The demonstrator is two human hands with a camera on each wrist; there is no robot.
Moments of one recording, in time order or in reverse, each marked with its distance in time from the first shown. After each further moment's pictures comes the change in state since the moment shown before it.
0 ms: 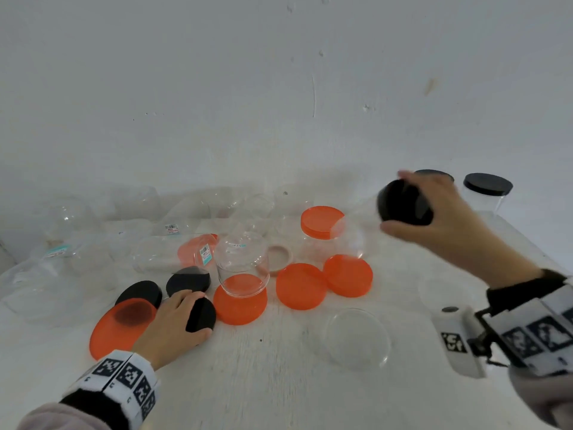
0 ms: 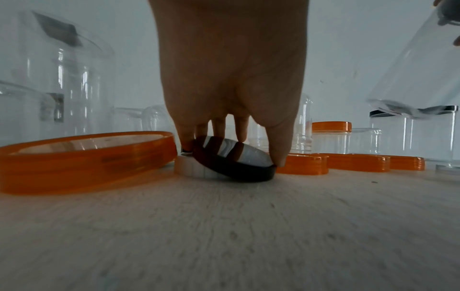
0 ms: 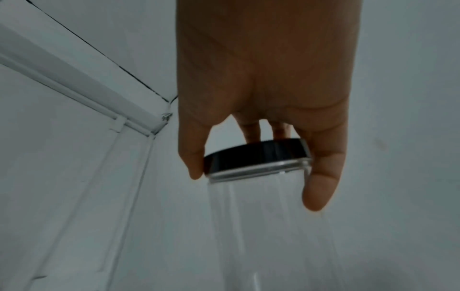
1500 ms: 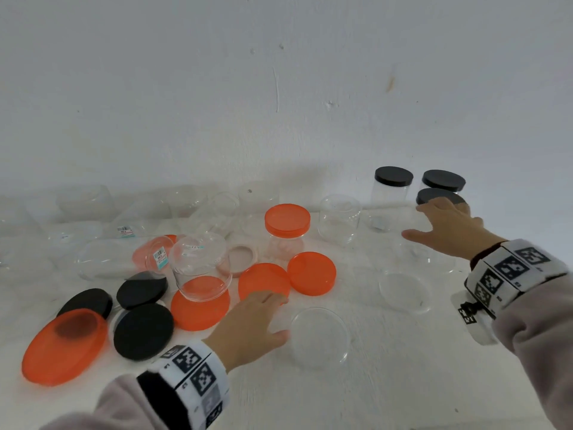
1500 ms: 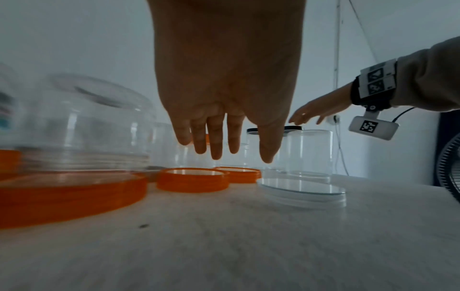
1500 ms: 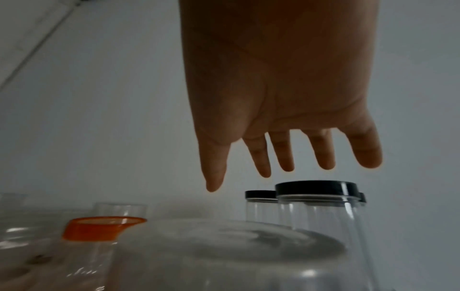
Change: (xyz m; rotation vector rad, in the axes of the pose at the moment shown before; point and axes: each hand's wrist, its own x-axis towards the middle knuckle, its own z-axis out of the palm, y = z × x) left_hand 0.014 0.167 0.045 0.044 -0.142 0.460; right_hand 0.028 0.134 -0.030 -0.700 -0.274 0.397
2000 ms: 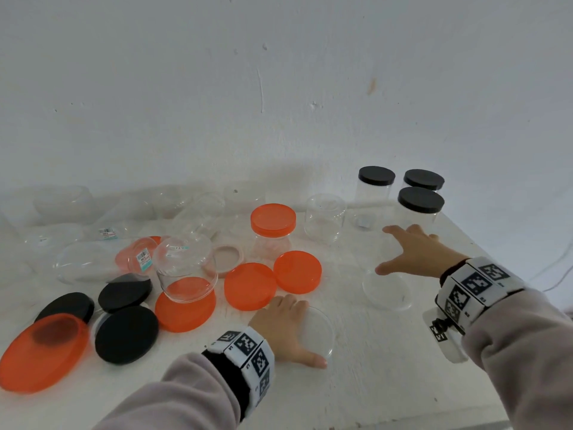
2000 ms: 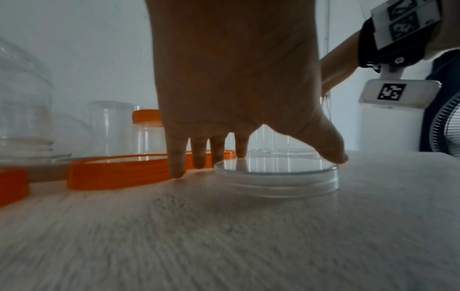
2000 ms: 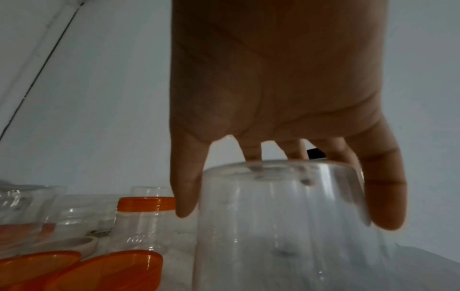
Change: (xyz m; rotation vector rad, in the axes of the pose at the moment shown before) left_hand 0.035 0.049 0.025 0.143 -0.315 -0.017; right_hand -0.029 -0.010 0.022 0.173 -0.251 0.011
